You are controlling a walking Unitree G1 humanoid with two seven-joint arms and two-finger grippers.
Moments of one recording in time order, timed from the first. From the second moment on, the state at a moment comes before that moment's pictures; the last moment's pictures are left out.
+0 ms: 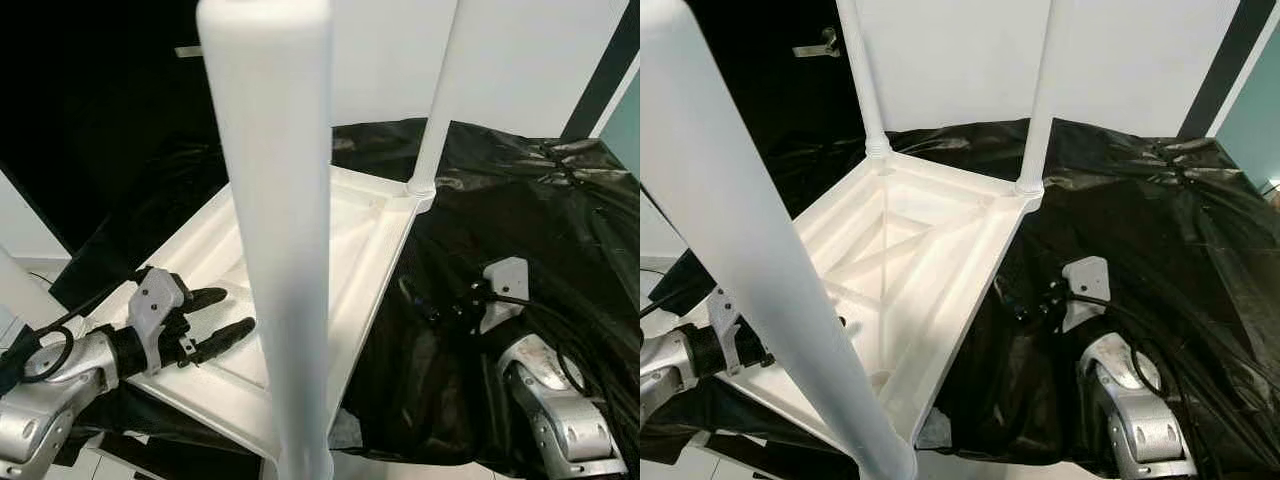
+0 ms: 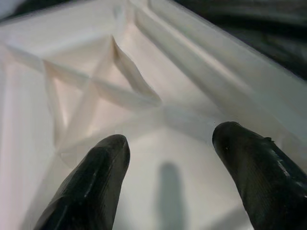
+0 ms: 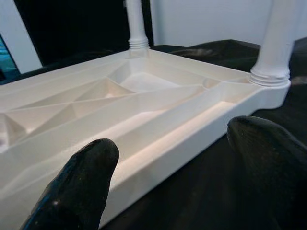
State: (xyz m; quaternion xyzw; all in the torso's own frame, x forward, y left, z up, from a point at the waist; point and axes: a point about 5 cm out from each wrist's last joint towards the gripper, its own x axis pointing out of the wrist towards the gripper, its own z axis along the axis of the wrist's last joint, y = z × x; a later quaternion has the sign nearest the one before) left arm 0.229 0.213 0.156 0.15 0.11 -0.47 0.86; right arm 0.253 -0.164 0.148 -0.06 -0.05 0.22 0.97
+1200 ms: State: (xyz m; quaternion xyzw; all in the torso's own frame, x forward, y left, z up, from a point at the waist) left arm 0.202 0.206 0.131 0.24 0.20 -0.67 0.67; right arm 0.230 -0.155 0.153 -0.04 -0.03 0.26 0.96
